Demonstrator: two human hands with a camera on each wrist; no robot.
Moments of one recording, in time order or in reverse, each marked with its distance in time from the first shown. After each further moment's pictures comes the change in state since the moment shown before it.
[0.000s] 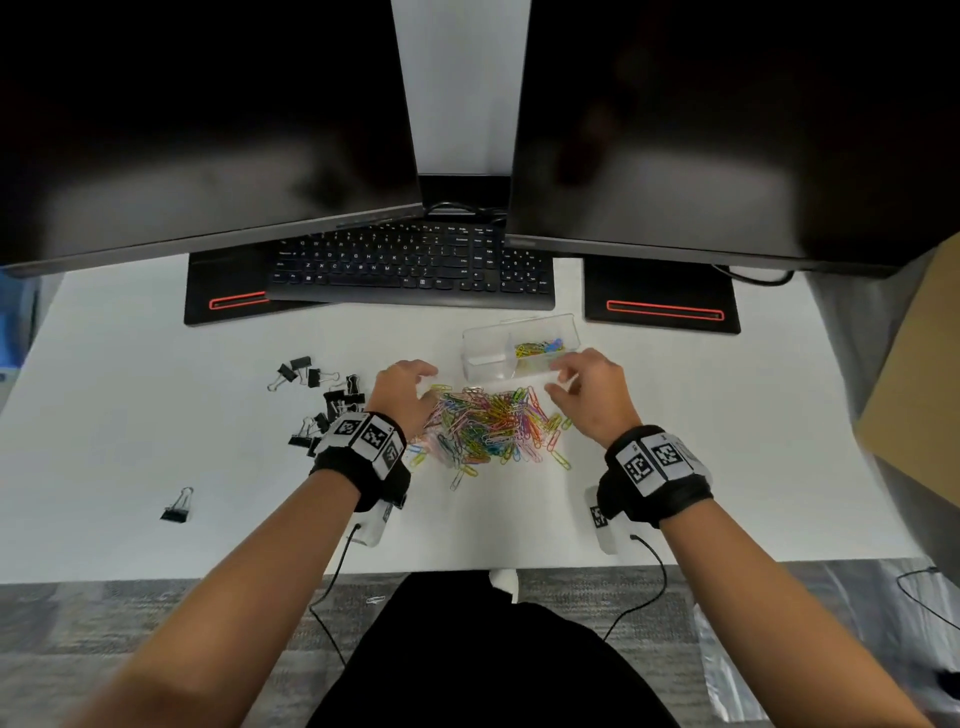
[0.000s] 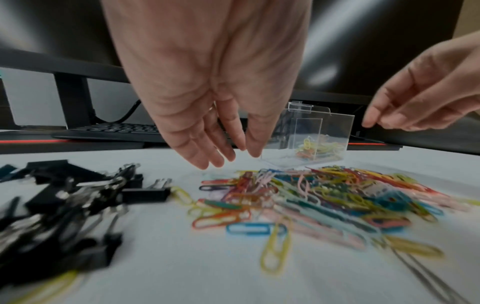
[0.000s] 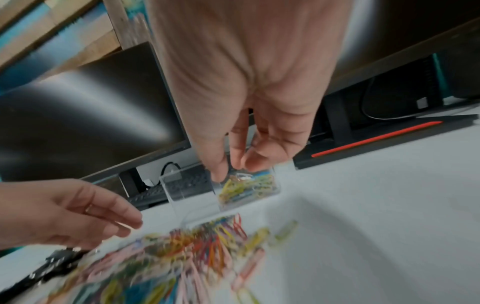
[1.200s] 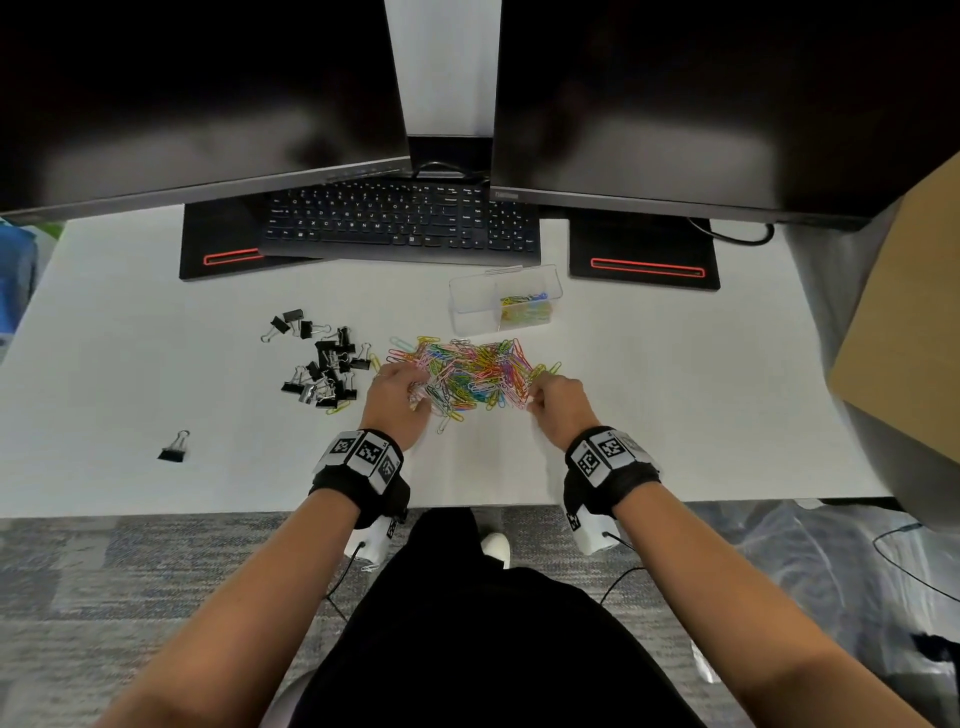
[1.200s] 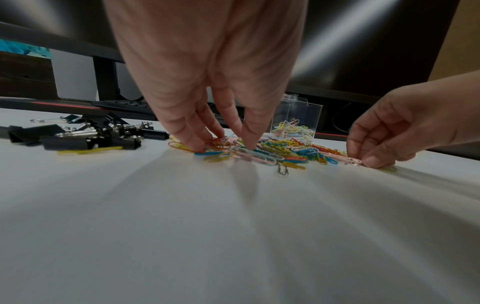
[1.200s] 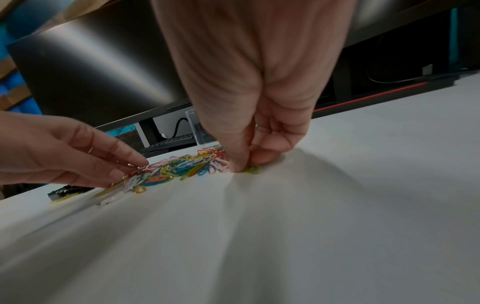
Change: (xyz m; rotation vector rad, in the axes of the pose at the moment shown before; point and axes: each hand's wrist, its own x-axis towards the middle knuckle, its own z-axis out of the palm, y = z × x) left_hand -0.072 -0.015 0.041 -0.077 0.112 0.021; right_hand -0.058 0.021 0.050 -0.099 -0.216 0.087
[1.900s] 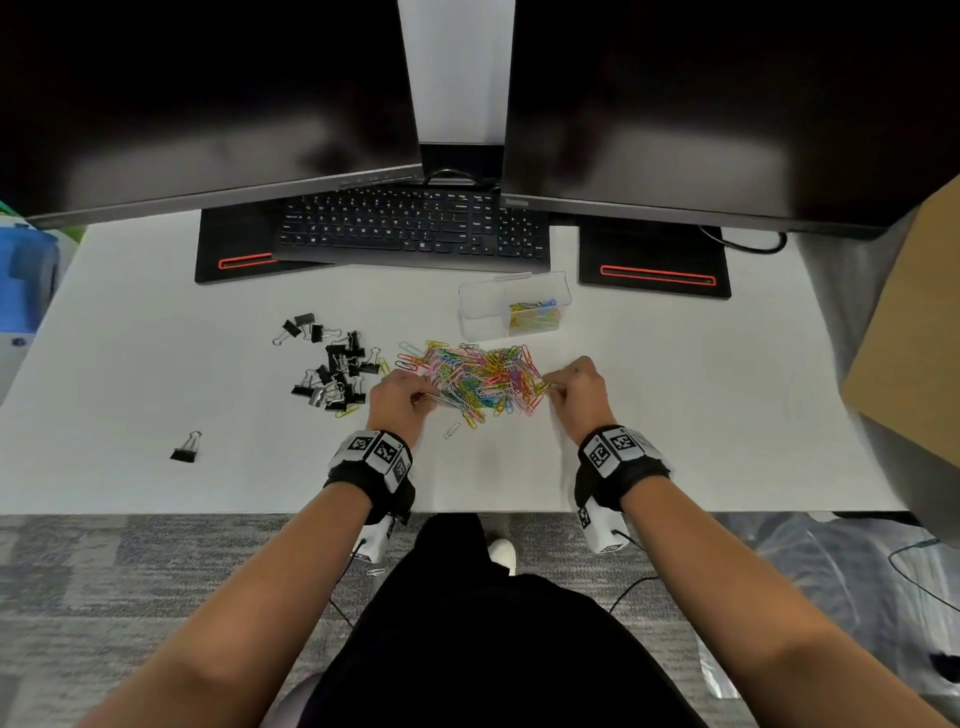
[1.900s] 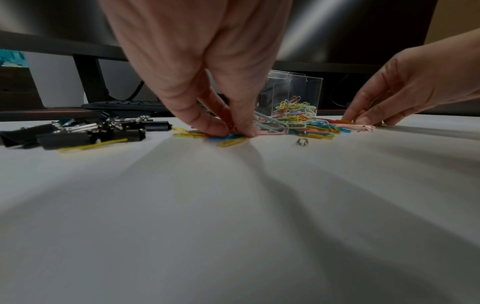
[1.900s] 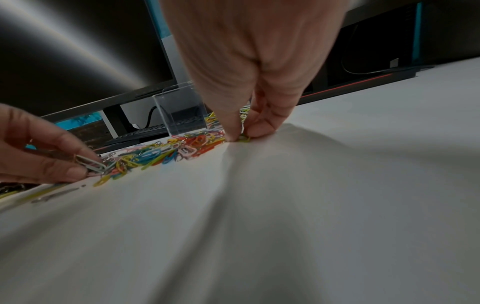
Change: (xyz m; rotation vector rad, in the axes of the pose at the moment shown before) left_hand 0.002 0.001 -0.003 0.019 0.063 0.003; right_hand 0.015 0.015 -0.001 0.085 0.187 -0.033
